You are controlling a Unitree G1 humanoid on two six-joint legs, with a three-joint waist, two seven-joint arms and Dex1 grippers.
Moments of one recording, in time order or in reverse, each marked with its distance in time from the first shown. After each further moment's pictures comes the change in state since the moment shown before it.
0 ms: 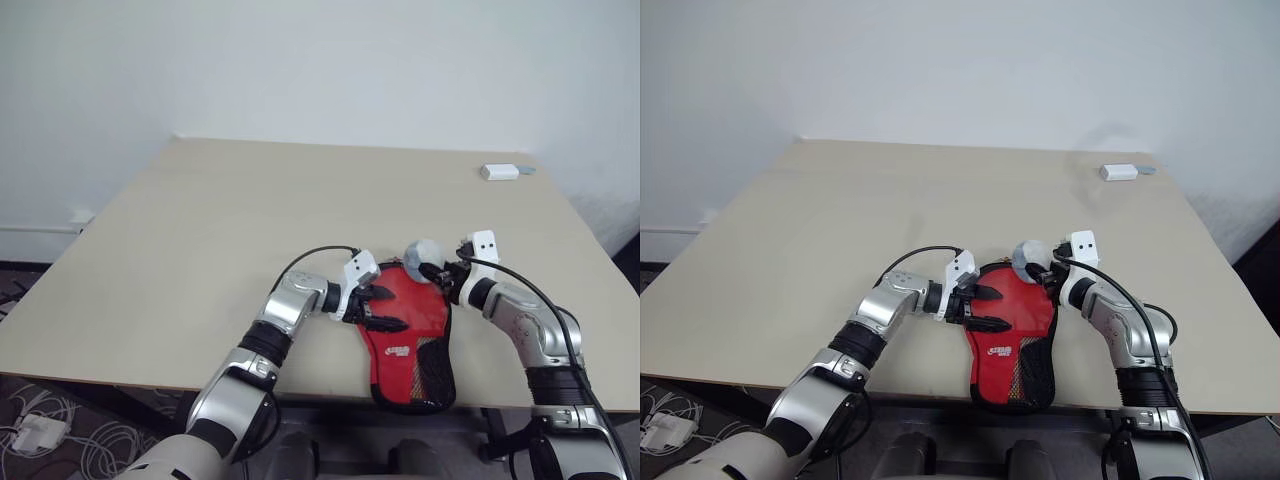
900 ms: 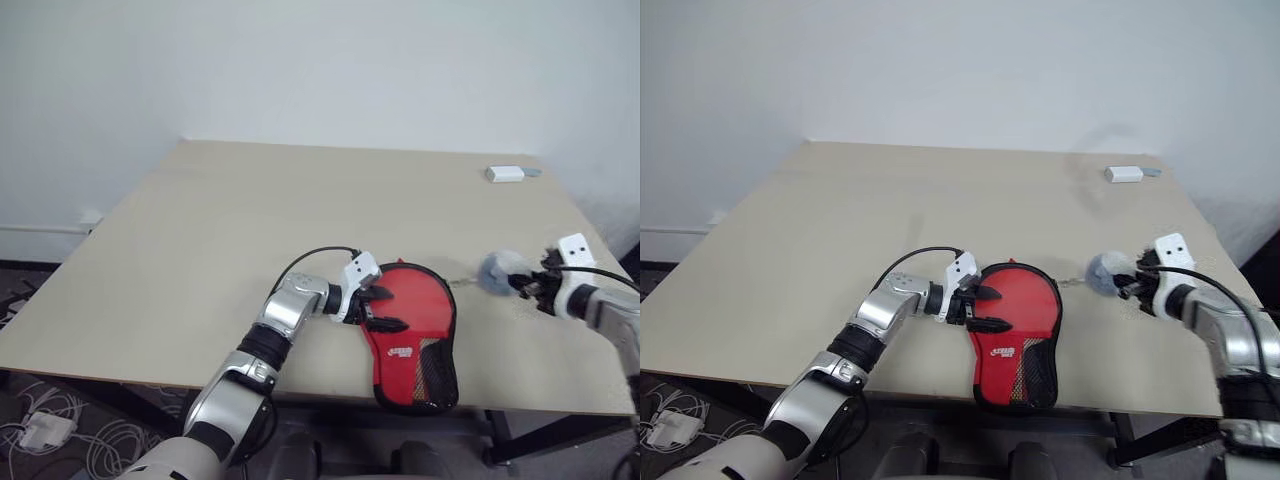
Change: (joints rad) left arm 0.015 0.008 -0.024 -0.019 -0.019 0.020 0.053; right arm 0.138 -0.484 -0.055 0.065 -0.042 -0.104 0.272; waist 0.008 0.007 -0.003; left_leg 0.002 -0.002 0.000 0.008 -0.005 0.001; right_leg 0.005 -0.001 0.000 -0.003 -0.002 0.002
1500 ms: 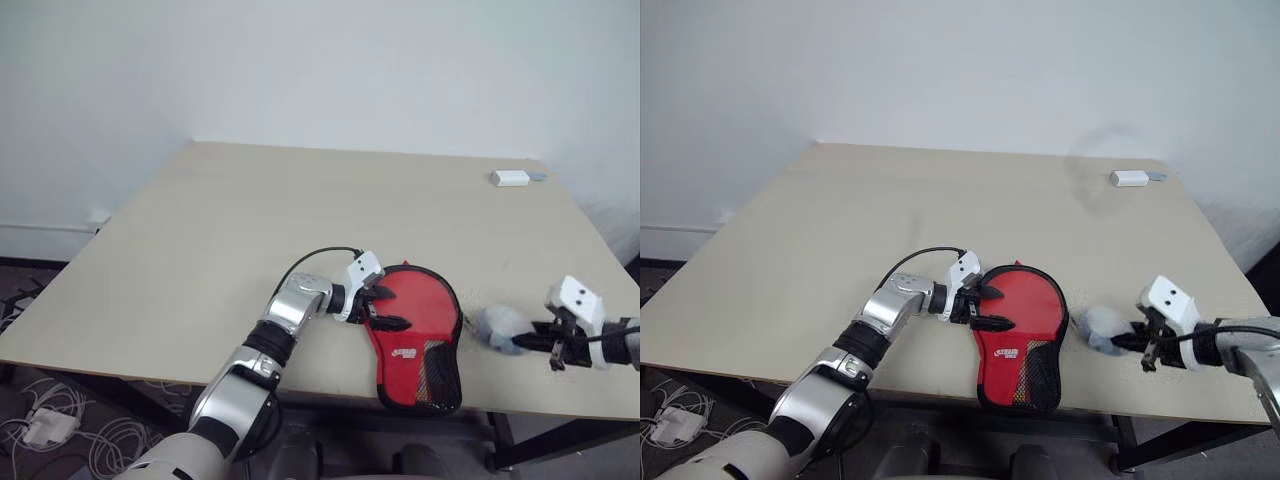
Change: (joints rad) left arm -0.032 -0.020 0.000 0.072 -0.003 -0.019 0.013; right arm 0.384 -0.217 -0.020 -0.403 0.043 -0.042 0.353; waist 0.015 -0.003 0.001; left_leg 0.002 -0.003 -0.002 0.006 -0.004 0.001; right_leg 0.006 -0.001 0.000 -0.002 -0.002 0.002
